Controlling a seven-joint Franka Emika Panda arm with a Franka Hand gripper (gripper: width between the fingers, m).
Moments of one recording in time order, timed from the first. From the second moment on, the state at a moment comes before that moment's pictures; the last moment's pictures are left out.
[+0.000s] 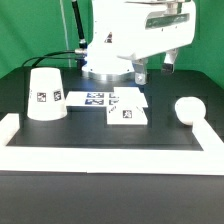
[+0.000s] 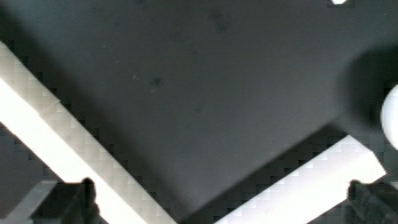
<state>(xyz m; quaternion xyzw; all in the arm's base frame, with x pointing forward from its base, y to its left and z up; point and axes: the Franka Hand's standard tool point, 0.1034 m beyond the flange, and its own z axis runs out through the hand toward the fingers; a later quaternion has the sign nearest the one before) 0.567 0.055 0.122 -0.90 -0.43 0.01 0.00</state>
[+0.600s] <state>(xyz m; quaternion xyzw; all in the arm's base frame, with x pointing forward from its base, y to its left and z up) 0.567 0.055 0.121 -0.90 -0.43 0.01 0.00</state>
